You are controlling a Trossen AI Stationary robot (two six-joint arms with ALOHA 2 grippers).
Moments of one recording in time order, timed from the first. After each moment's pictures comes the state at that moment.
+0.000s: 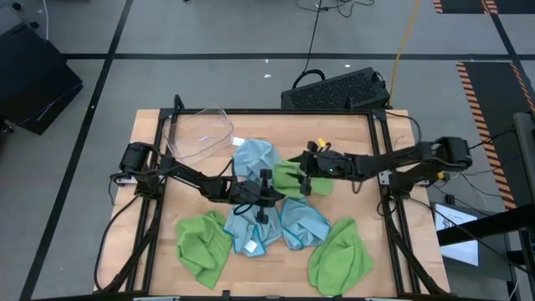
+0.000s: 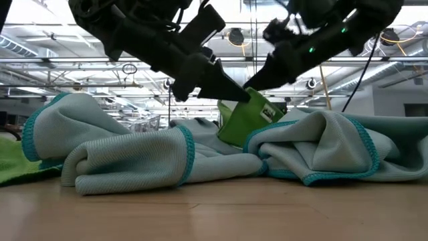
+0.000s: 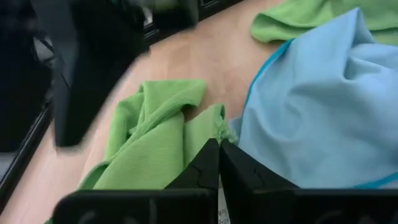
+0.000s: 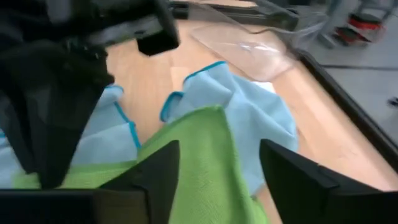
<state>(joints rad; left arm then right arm) -0.17 1.84 0.93 0.46 -0.24 0.35 -0.07 1.42 0.60 0.38 0.15 -0.09</state>
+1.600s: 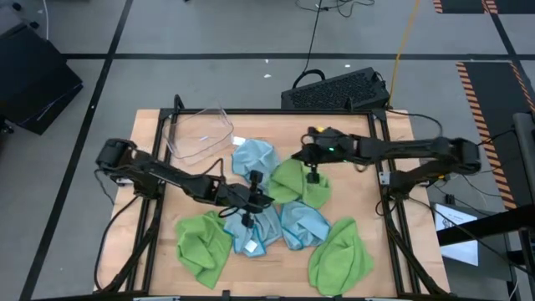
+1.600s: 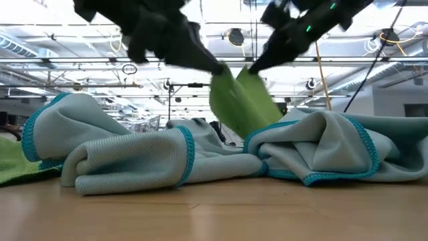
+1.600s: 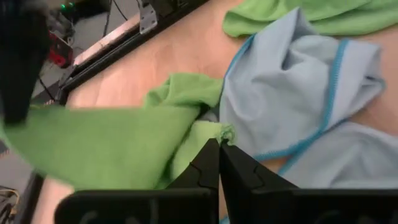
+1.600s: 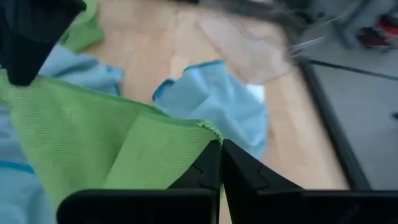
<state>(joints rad) -0.24 1.61 0.93 0.15 -0.28 0.39 -0.16 1.24 0.82 -0.13 0.04 -0.25</state>
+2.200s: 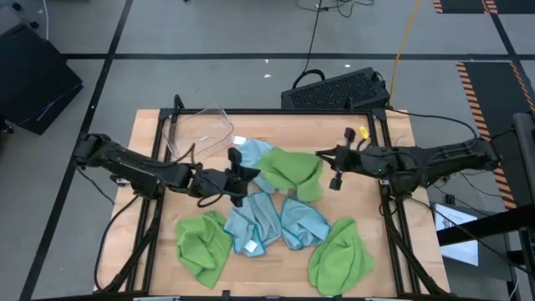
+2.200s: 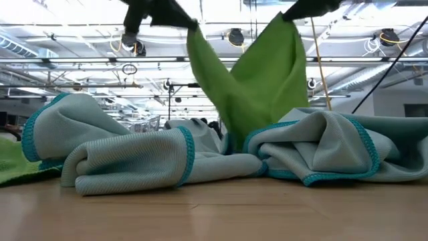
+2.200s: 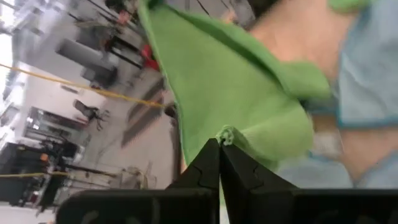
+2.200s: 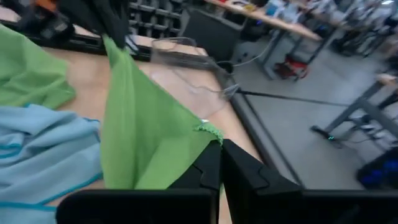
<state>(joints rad) -0.24 1.34 0.93 0.01 -0.59 0.68 0.17 0.91 0.82 -0.30 0.57 -0.14</state>
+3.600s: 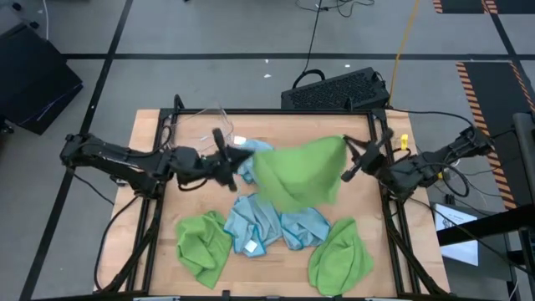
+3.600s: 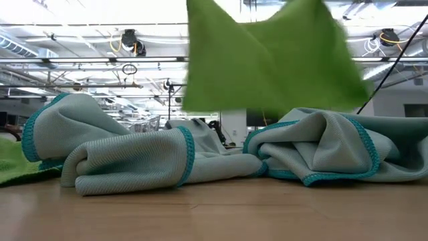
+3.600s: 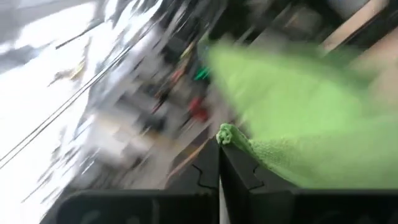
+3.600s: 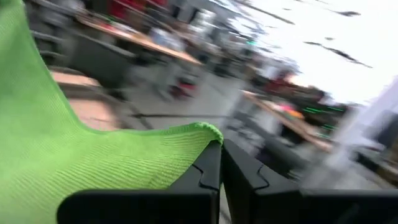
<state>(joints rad) -0.13 1.18 0.93 0.21 -0.55 0.93 0.48 0.83 0.82 -0.14 1.37 -0.32</state>
